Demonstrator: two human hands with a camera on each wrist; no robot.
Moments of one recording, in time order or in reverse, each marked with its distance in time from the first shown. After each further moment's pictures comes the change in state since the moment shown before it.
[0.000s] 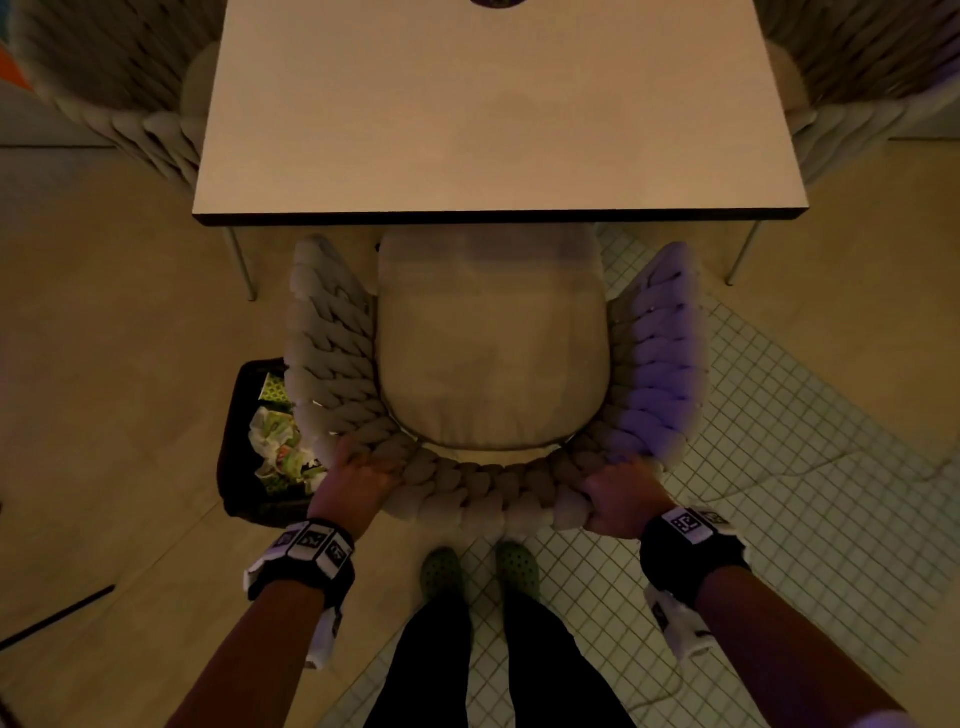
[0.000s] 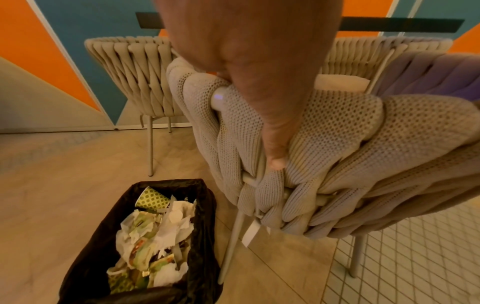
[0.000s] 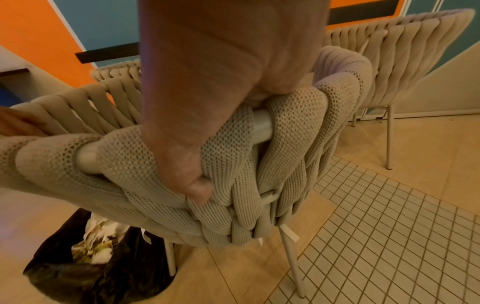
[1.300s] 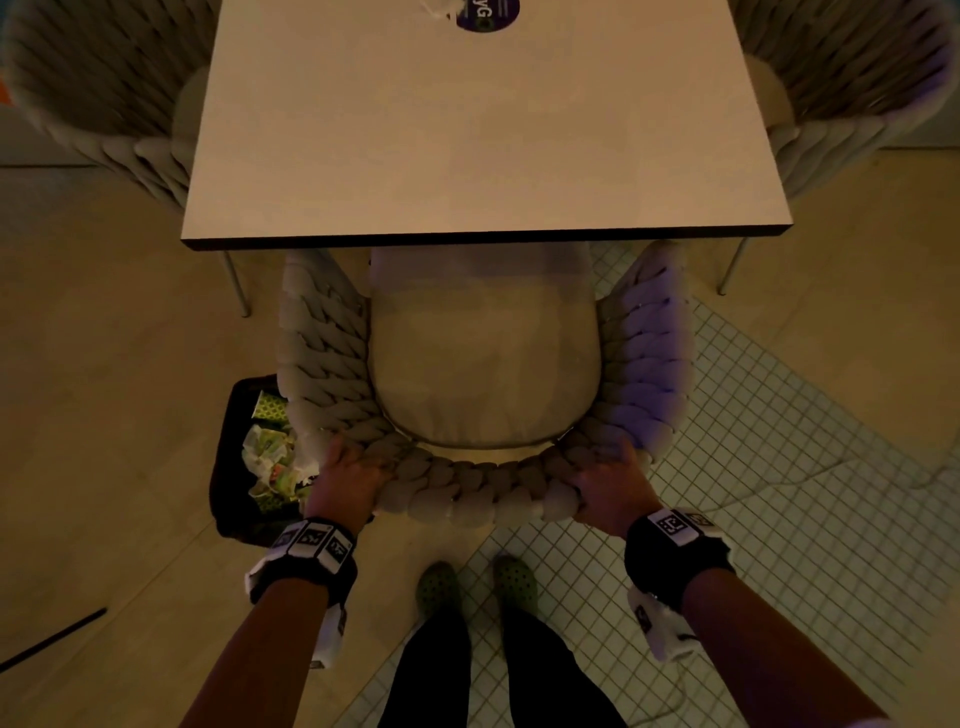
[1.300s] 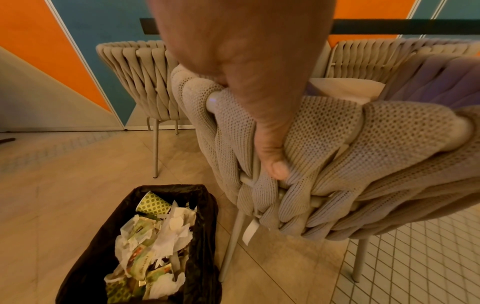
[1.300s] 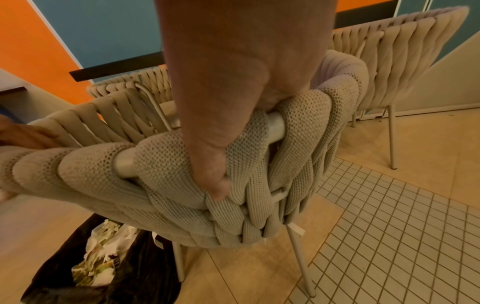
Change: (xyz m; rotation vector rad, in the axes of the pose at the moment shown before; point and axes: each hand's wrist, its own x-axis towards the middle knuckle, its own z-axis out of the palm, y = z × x) left_hand 0.022 -0.012 -0.021 -0.093 -0.113 -0.075; right_hand 0.004 0.000 -0.032 0.043 0.081 0.096
